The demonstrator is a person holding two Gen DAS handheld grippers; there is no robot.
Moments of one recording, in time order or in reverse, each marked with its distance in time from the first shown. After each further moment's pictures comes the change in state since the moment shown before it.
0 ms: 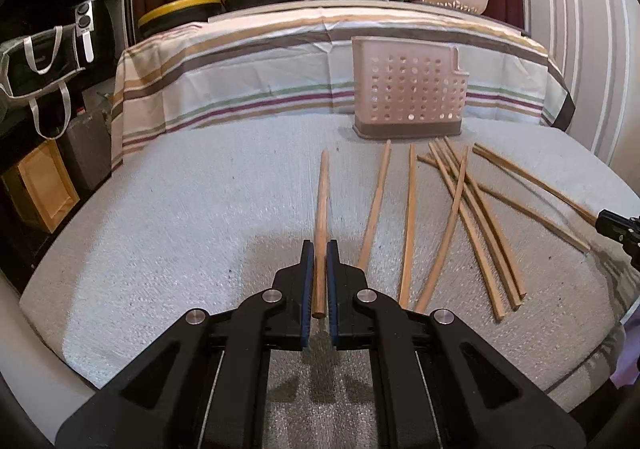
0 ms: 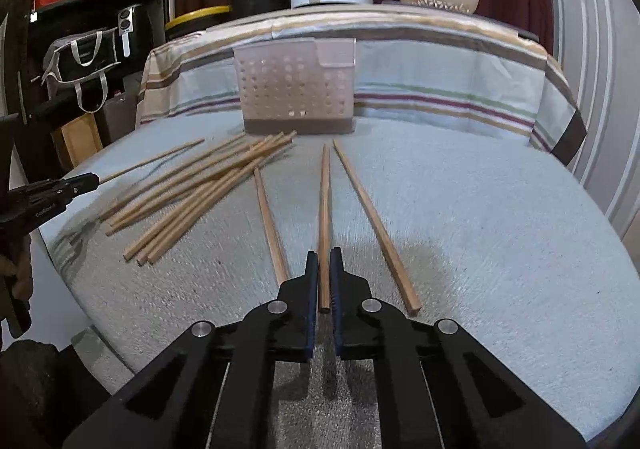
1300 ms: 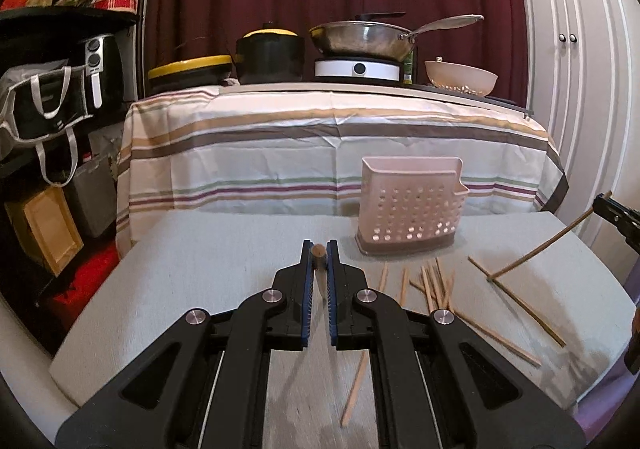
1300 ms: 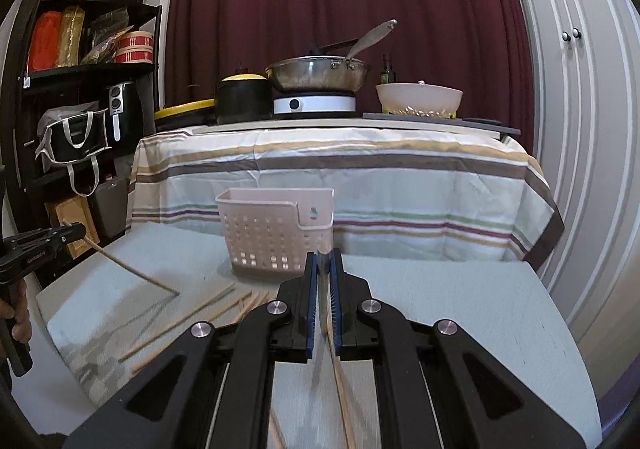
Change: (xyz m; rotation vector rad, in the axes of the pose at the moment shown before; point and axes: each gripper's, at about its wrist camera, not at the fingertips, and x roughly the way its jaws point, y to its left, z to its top) left arm -0.039 0.022 0.115 -0.057 -0.151 -0.022; right arm -0.037 -0.014 0.125 0.017 -0.255 -0.040
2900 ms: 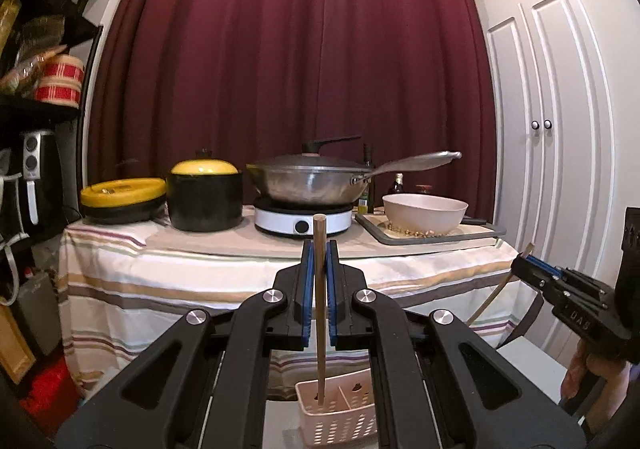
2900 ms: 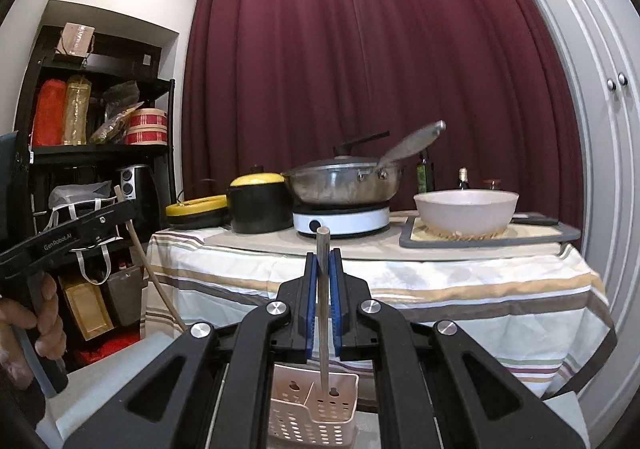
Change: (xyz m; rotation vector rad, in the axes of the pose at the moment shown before) left arm 0.058 -0.053 0.208 0.008 -0.320 -0.161; right arm 0.082 -0.016 0.154 0.033 -0.248 0.146
